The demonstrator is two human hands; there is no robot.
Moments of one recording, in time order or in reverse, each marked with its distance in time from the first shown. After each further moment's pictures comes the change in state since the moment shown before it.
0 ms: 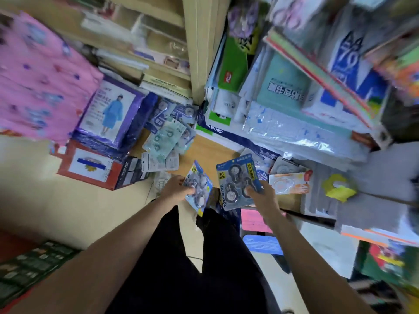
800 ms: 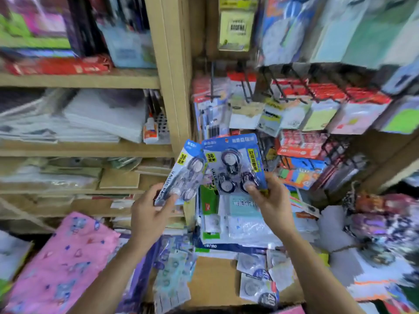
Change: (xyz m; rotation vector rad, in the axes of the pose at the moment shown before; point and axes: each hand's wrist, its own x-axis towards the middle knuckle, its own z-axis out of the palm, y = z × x) left_hand -0.236 0.250 -0.214 -0.013 0.484 1.306; right_hand -0.232 -0.296 -0.103 0.332 0.450 -1.038
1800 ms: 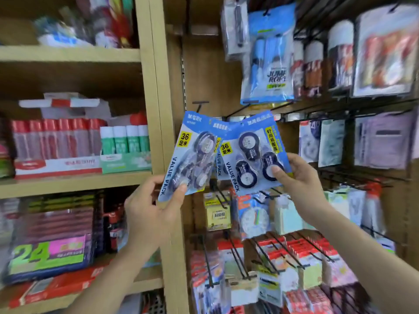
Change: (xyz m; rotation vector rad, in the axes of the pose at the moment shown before) left_hand 0.267 0.279 -0.079 -0.339 0.446 0.816; right_hand 0.226 -0.285 -0.100 0.212 0.264 -0.537
